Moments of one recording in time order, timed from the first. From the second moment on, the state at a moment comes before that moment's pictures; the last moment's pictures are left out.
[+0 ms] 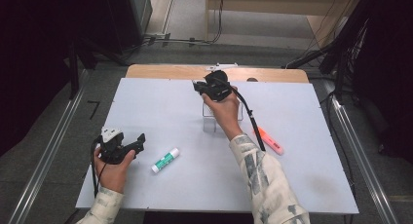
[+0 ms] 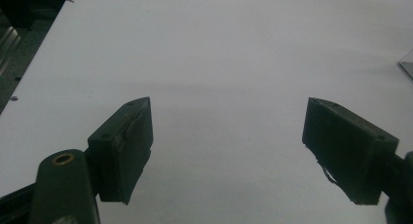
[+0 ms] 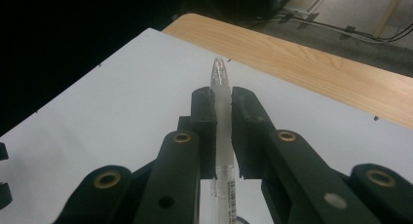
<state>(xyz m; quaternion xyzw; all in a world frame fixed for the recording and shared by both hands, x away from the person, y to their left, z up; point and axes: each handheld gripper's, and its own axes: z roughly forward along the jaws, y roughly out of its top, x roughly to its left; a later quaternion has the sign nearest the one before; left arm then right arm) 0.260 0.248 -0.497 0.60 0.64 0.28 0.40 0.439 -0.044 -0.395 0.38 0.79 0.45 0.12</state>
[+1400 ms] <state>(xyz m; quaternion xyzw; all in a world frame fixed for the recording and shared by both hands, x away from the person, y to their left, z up) 0.260 0.244 -0.497 0.60 0.64 0.28 0.39 0.400 -0.077 -0.417 0.36 0.81 0.43 0.14</state>
